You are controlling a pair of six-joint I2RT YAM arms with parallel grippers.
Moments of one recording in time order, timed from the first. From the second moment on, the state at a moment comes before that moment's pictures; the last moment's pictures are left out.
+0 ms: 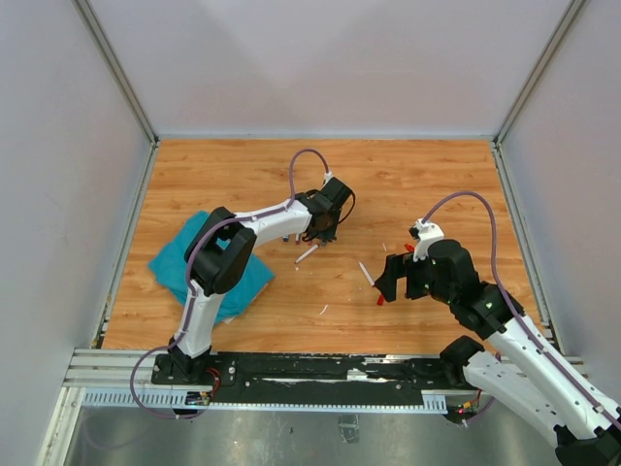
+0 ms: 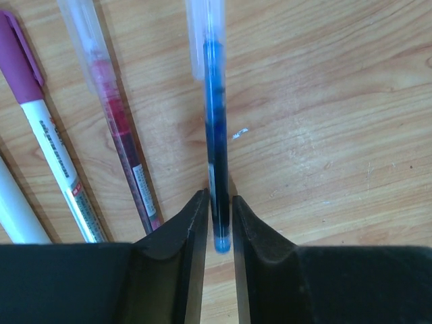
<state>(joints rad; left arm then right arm) -0.74 2.11 1.54 -0.47 -0.24 -0.40 0.60 0.64 0.64 -0.63 -0.01 0.34</state>
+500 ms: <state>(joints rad) -0.74 2.11 1.52 -0.45 -0.23 -0.41 0.60 0.66 0.64 -0.63 -0.02 0.34</state>
